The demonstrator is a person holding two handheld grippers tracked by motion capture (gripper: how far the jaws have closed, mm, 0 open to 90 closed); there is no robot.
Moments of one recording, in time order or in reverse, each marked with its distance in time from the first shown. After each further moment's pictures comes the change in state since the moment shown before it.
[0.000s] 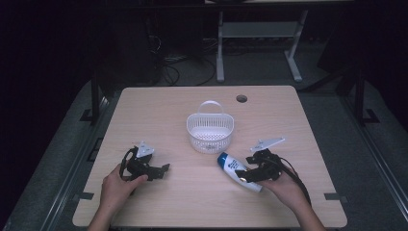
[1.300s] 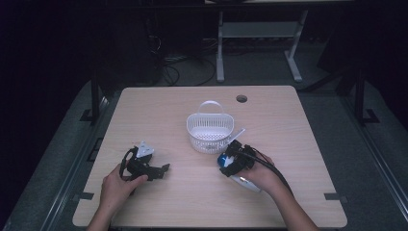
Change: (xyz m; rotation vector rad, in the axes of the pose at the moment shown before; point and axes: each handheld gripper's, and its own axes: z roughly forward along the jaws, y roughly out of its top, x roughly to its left) left arm 0.000 0.000 0.000 0.003 0.000 0.000; right arm 0.011 0.046 0.068 0.257 -0.086 -0.122
